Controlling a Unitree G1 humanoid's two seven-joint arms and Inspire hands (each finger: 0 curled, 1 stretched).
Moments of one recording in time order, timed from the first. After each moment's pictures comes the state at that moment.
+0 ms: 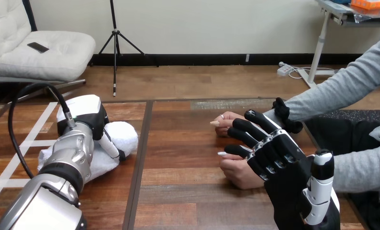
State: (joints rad) left arm -0.92 0.34 -0.49 1.37 0.67 0.08 0.13; right arm 0.36 -0.05 0.06 -0.10 0.47 -0.45 0.57
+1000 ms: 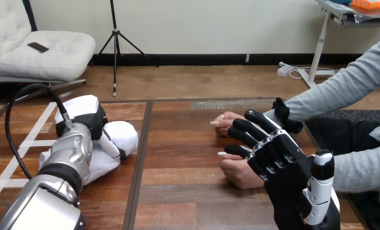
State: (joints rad) left arm -0.91 0.34 -0.45 1.37 0.65 0.07 0.13; right arm 0.36 -0.05 0.06 -0.10 0.47 -0.45 0.57
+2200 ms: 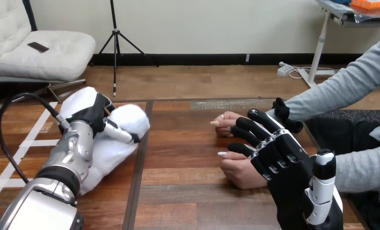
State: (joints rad) left arm -0.89 0.34 -0.32 1.36 0.49 -0.08 0.21; right arm 0.36 -0.05 0.04 -0.10 0.46 -0.46 0.57
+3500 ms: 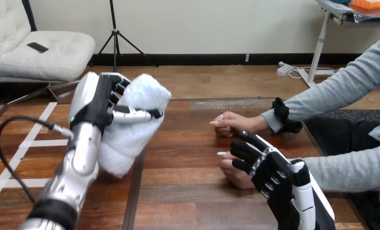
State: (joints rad) left arm -0.61 0.34 -0.17 0.91 0.32 -0.27 0.24; right arm 0.35 -0.10 0.01 0.01 0.34 -0.44 0.54
